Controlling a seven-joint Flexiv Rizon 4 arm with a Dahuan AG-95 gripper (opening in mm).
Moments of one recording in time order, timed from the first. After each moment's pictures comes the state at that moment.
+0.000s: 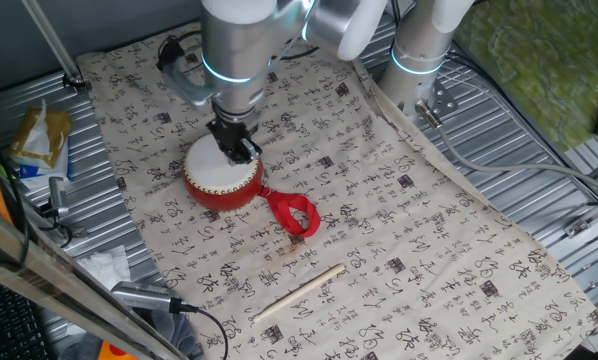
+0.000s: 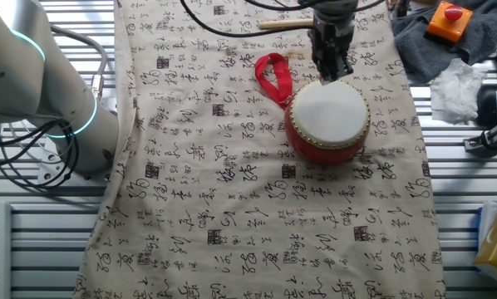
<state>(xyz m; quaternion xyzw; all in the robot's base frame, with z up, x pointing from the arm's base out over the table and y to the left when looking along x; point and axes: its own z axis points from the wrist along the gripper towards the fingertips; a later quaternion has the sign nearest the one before) 0.514 0.067 0.159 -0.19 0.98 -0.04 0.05</state>
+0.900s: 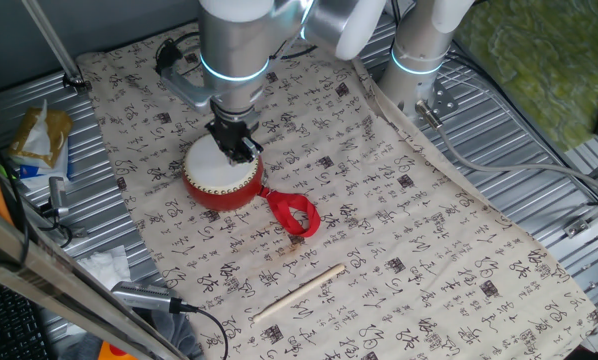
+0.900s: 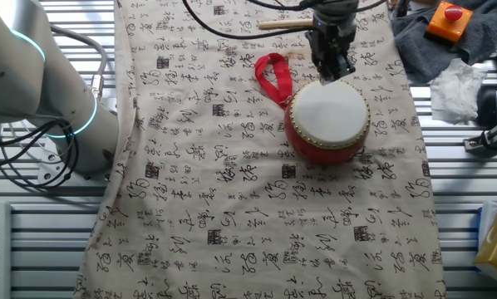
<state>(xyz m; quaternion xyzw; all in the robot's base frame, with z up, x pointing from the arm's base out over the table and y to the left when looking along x) 0.516 0.074 0.157 -0.19 0.98 -0.01 0.05</state>
